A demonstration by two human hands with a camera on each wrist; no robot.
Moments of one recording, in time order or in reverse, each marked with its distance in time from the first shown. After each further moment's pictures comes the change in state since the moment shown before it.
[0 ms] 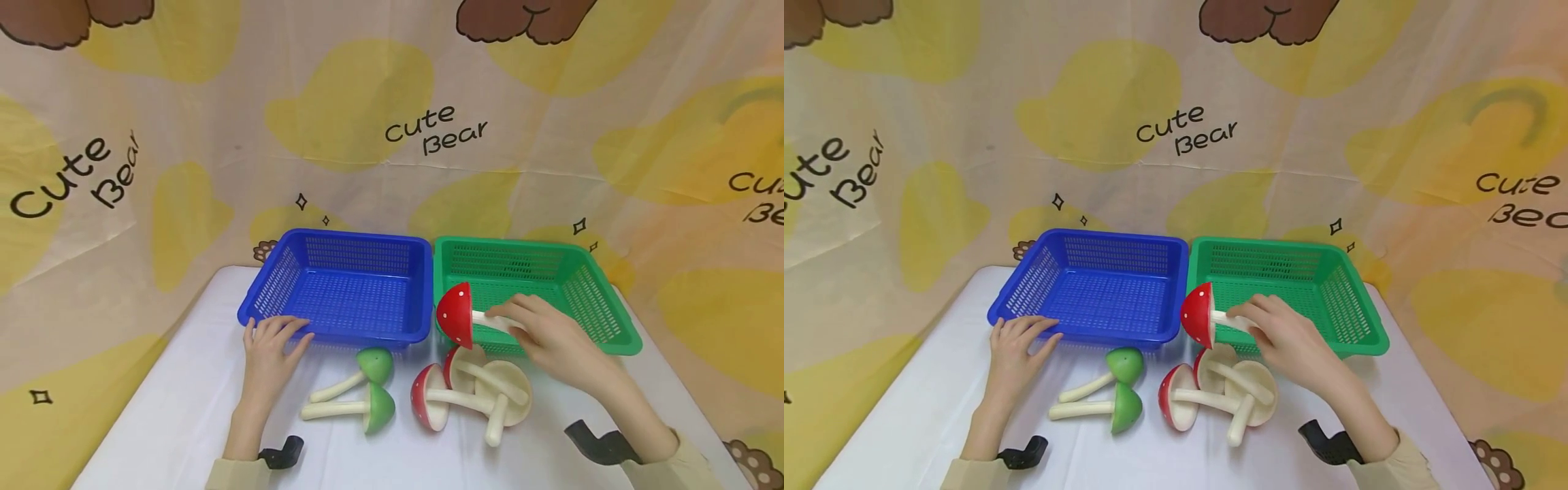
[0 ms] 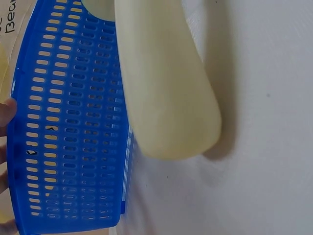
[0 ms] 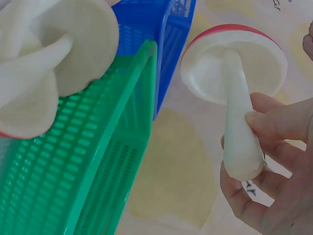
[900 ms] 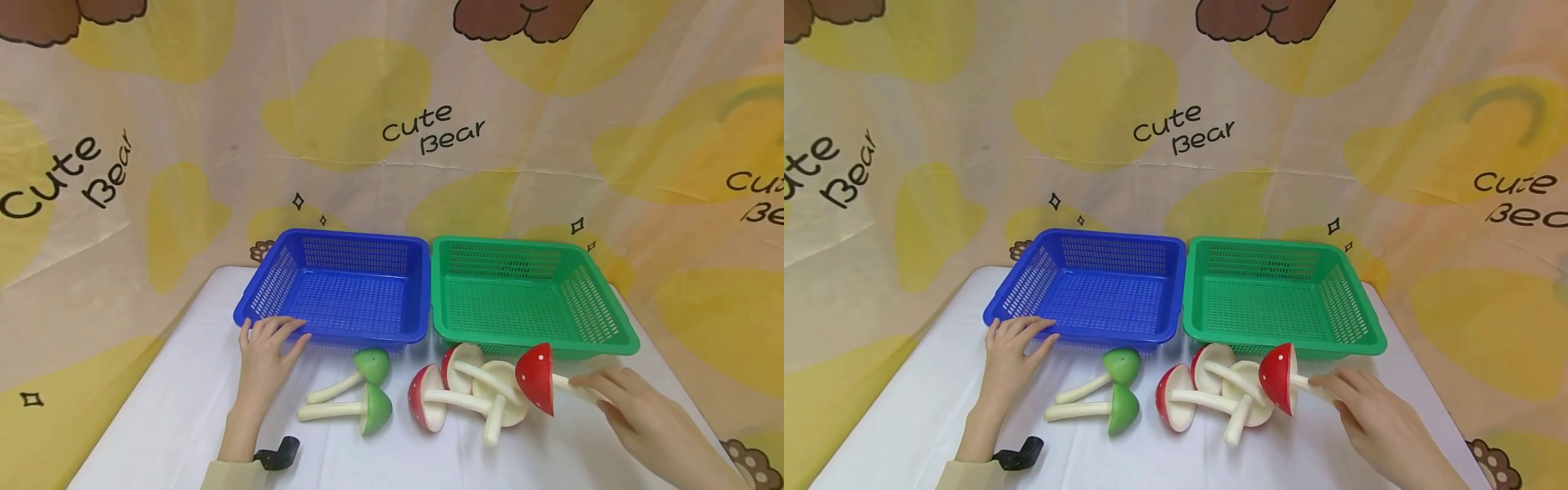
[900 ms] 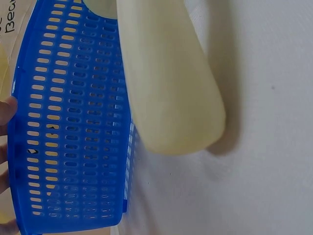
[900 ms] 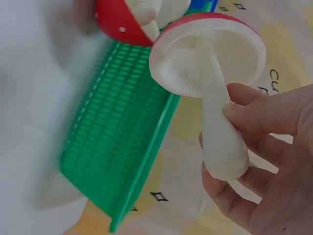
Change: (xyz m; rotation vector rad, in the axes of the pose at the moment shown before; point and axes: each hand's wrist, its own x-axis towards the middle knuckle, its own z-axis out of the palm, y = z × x) left_hand 0.001 0.001 -0.002 -0.004 -0.013 -0.011; right_hand -0.120 0.029 -0.005 -0.222 -0.033 0.191
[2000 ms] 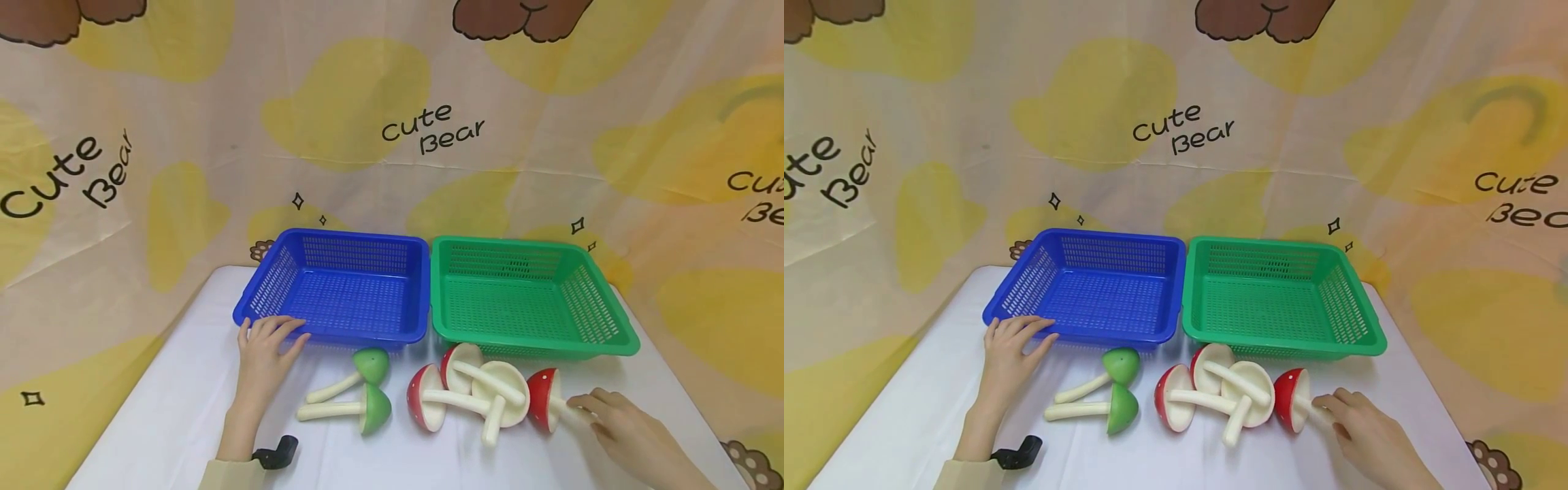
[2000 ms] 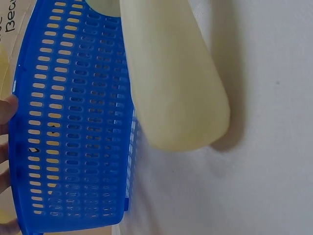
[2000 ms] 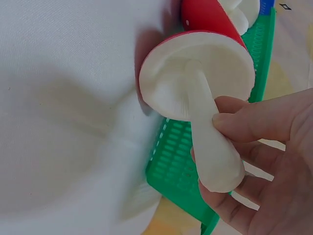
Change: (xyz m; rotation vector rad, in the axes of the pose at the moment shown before) left_hand 0.000 -0.001 -0.001 0.005 -0.006 0.007; right_hand -0.022 0.017 0.050 0.025 -0.232 0.178
